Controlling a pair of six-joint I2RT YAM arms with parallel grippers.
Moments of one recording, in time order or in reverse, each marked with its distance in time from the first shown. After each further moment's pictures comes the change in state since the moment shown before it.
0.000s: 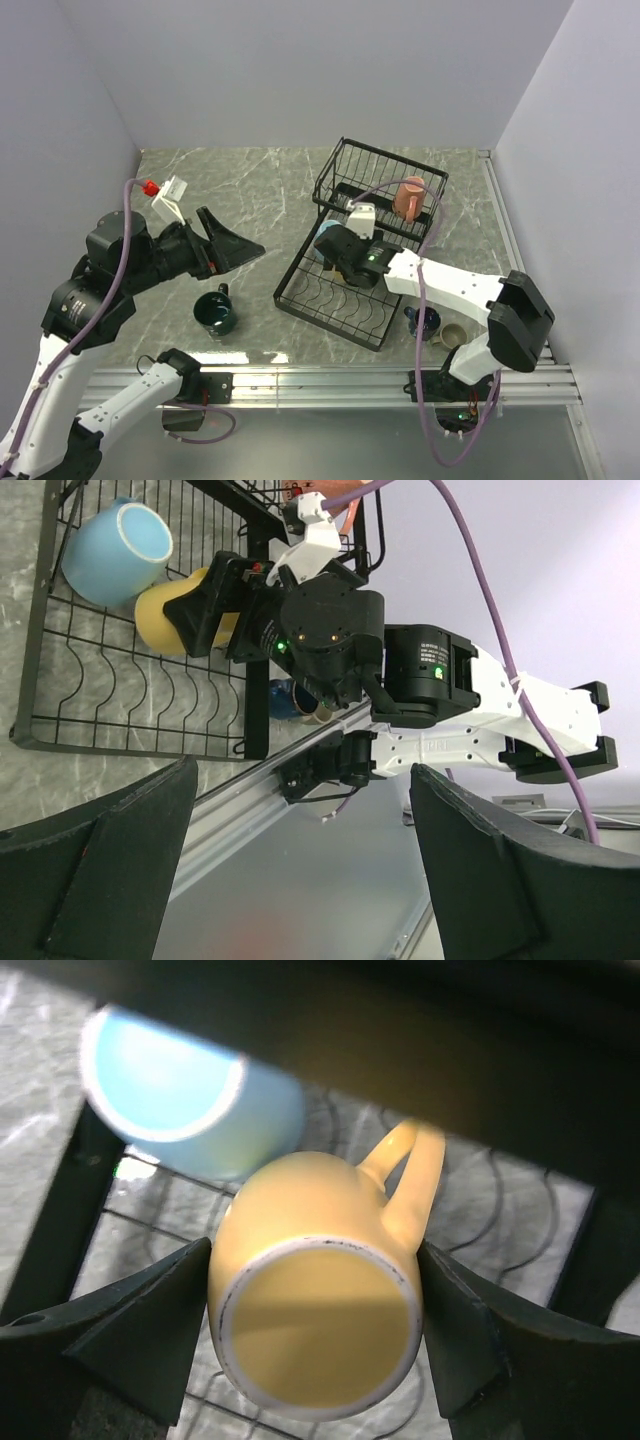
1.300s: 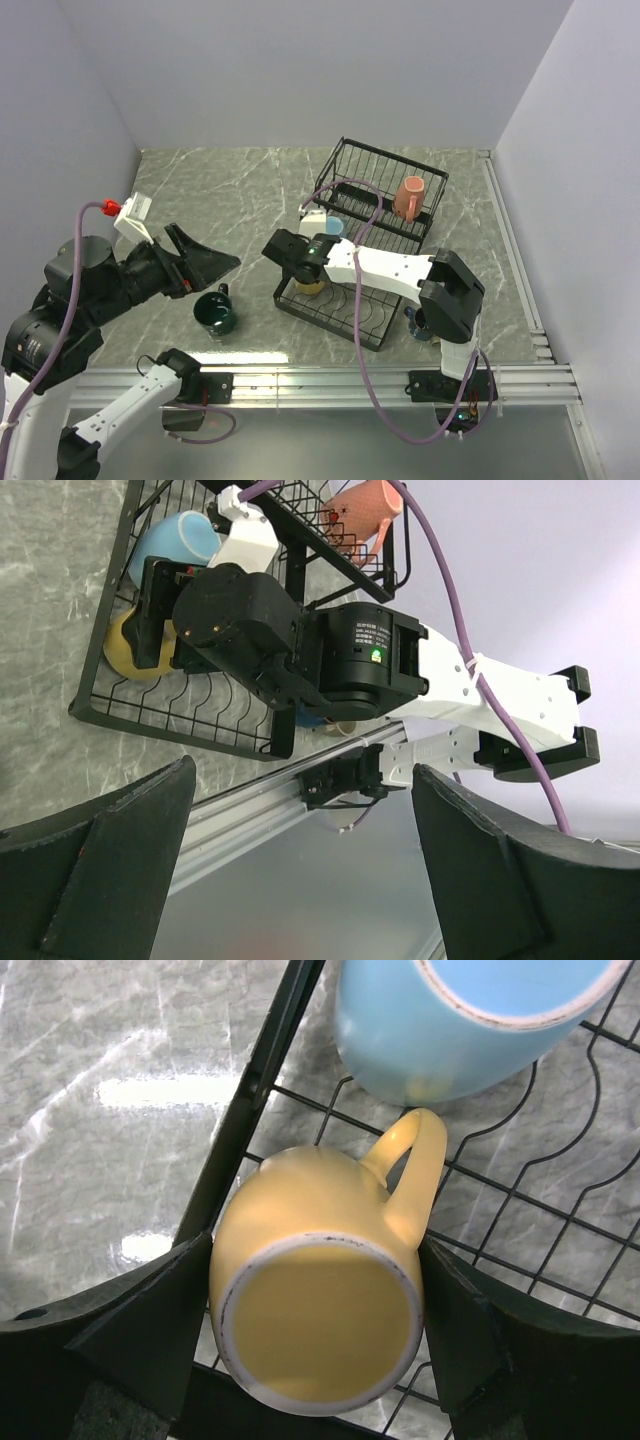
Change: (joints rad) left arm 0.000 -0.086 0.108 -0.193 -0.132 0.007; right arm 0.126 0.388 0.403 -0.212 -0.043 0.153
